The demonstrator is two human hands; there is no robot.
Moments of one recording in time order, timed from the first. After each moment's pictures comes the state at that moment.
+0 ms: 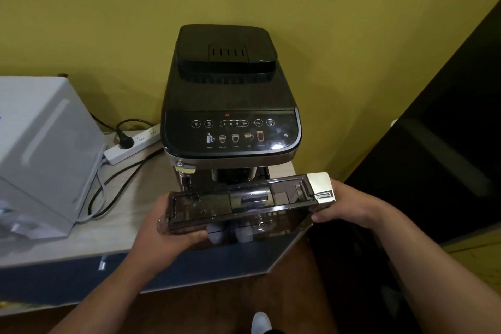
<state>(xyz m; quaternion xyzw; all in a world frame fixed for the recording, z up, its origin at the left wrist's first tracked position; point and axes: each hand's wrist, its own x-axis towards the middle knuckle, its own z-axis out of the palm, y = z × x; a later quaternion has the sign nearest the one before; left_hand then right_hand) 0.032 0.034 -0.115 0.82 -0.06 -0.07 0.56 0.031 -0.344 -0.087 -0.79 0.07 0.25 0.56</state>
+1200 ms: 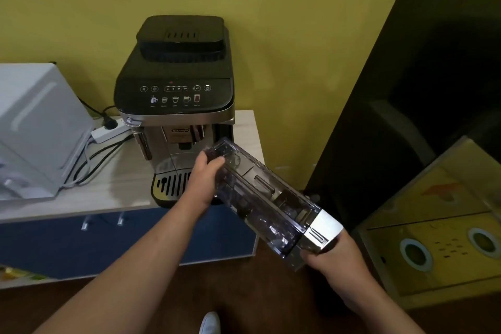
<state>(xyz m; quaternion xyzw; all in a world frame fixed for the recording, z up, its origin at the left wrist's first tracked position) -0.011 -0.151 -0.101 0.69 0.04 -0.10 0.71 -0.186 -0.370 -0.121 -0.75 0.27 0.04 0.61</state>
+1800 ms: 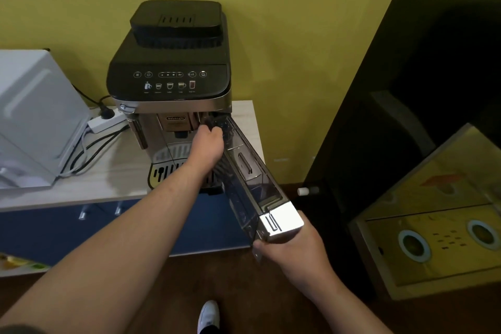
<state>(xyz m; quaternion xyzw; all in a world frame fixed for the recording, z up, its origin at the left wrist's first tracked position) 0.038 -0.176 -0.085 0.82 0.11 -0.06 0.55 -0.179 -0.313 -0.112 -0.78 0.21 0.05 0.59</state>
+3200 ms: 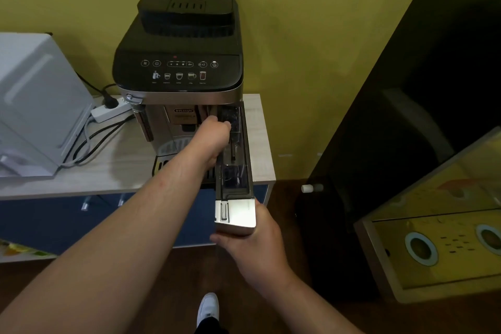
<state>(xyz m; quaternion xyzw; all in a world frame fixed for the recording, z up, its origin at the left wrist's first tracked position) 0.040 -0.164 -0.069 0.76 0.13 -0.15 0.62 -0.150 -0.239 -0.120 -0.78 0.15 0.03 0.61</state>
